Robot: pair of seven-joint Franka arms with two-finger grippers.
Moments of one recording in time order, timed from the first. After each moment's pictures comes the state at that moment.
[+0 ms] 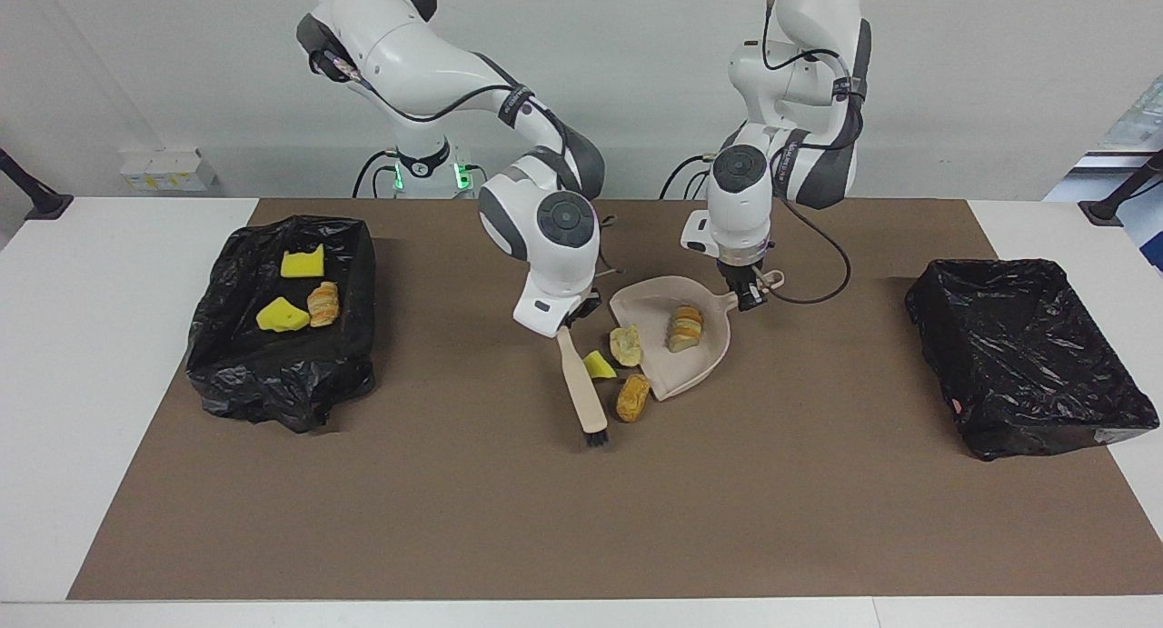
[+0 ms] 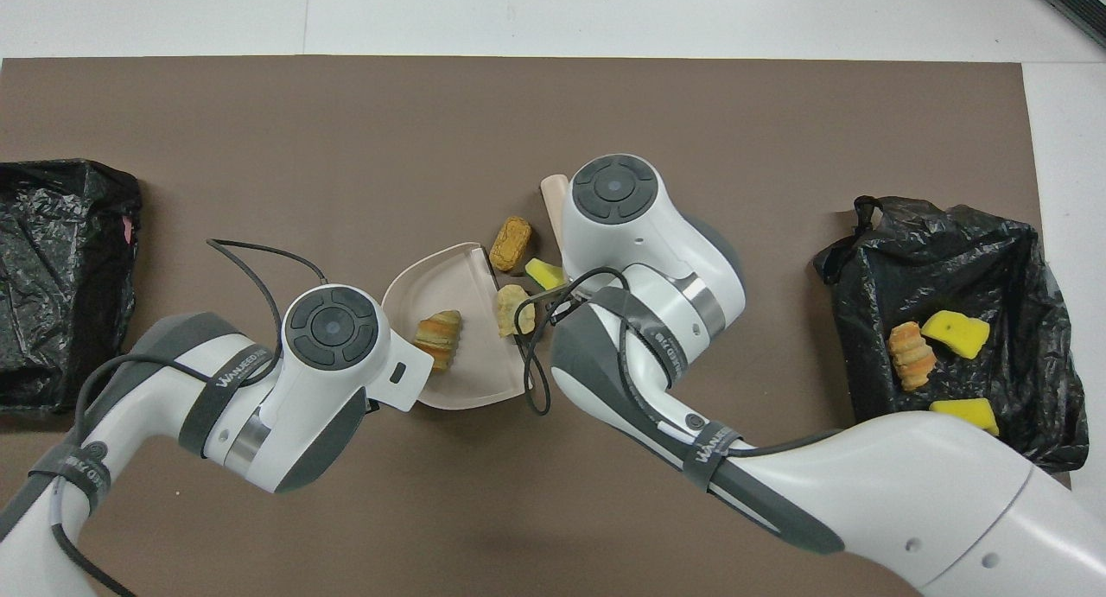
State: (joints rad) left arm -0.38 0.05 -0.09 -2.22 0.24 2.11 0.67; right arm 0.00 0.60 0.70 -1.56 -0.30 1.82 0.43
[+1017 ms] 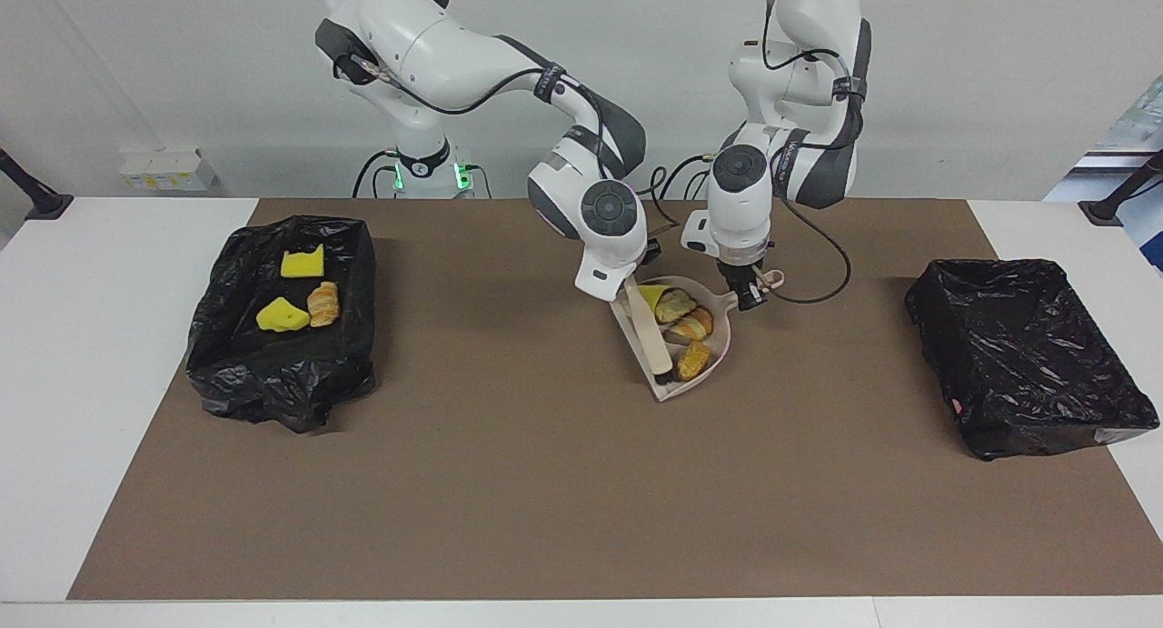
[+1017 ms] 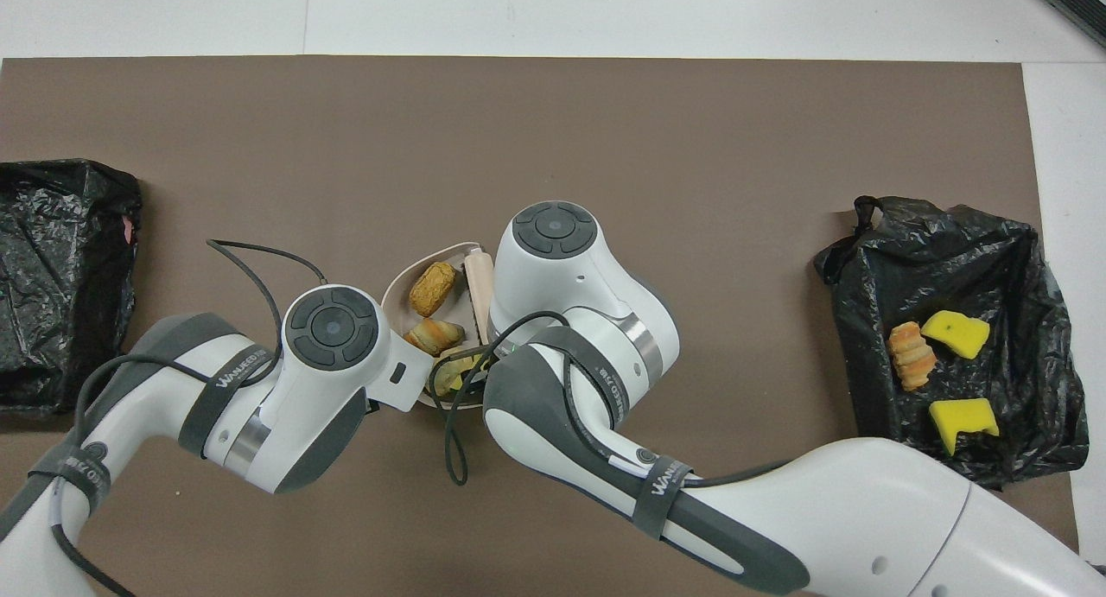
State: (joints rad) left arm -0.38 0.05 -0.09 -2.22 0.24 2.11 0.67; right arm 0.05 0.60 0.76 -1.59 0.00 1.84 0.52
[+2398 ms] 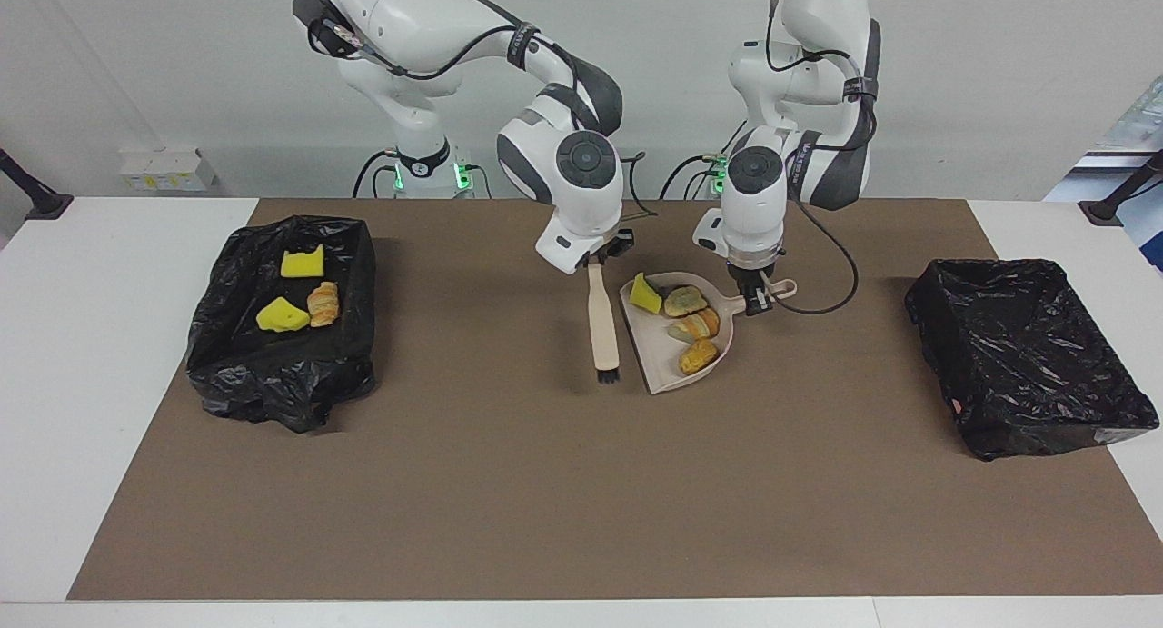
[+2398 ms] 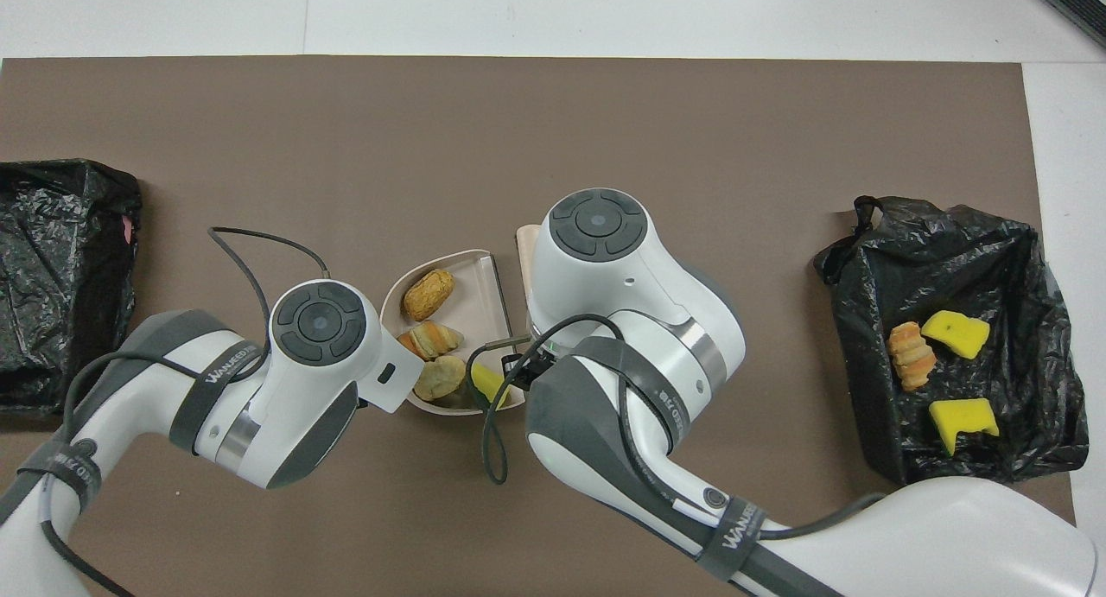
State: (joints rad) left arm -0.31 0.04 -0.09 -2.21 0.24 2.13 0.93; right arm -0.12 0.47 0.89 -1.66 -0.10 1.73 0.75
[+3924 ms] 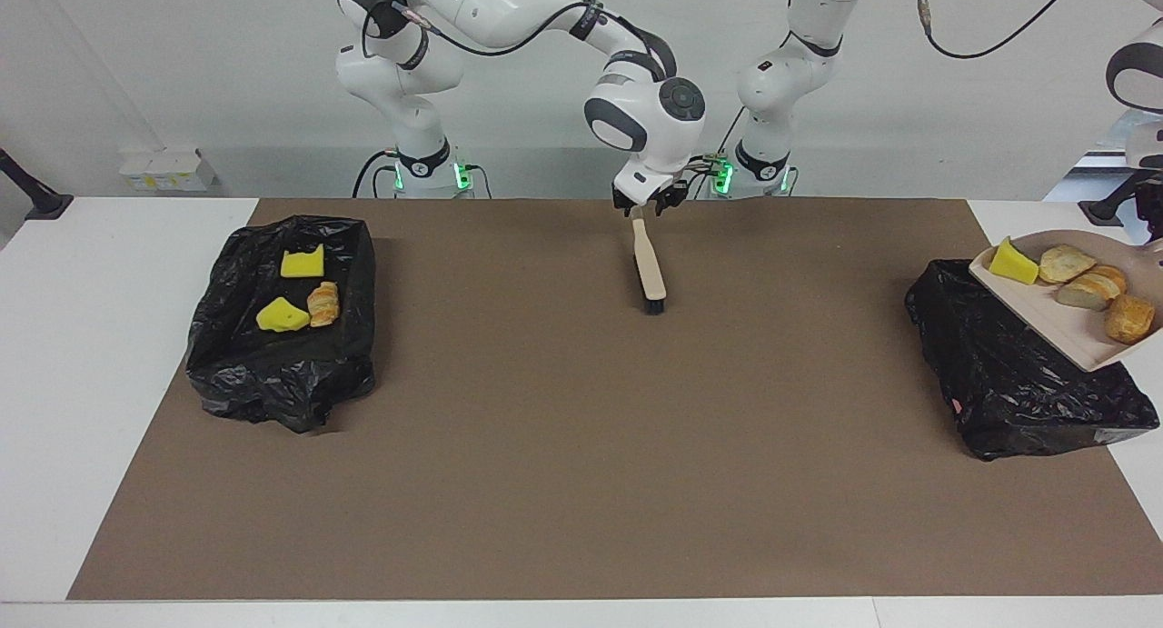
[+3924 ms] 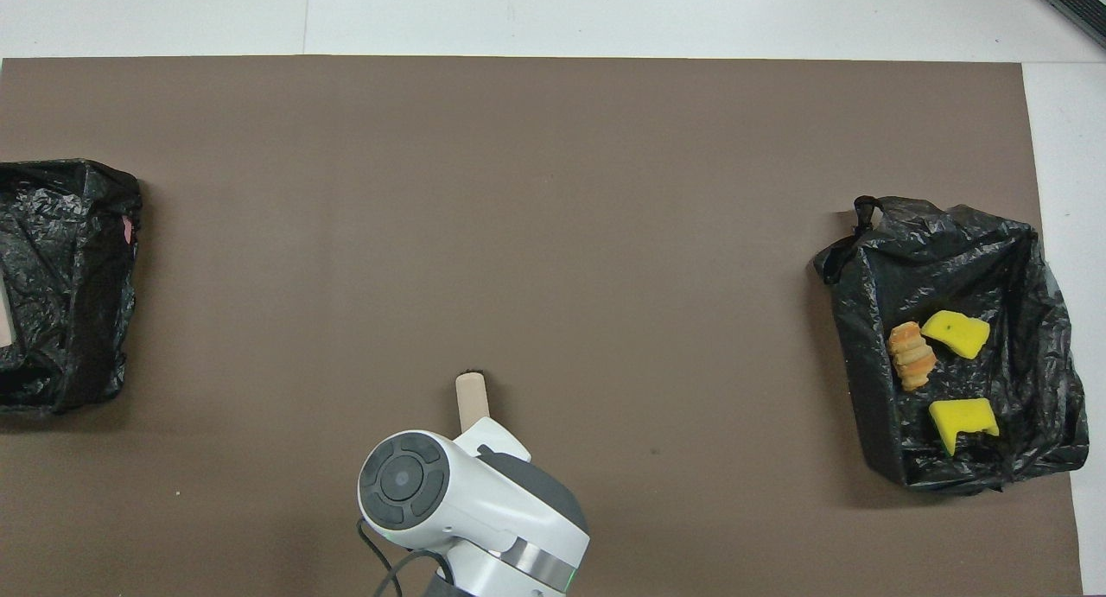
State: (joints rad) left arm 0.54 0.15 -0.06 -1.65 0.42 2.07 1.75; right arm 0.14 0.41 0.90 -1.82 -0.11 1.87 1.03
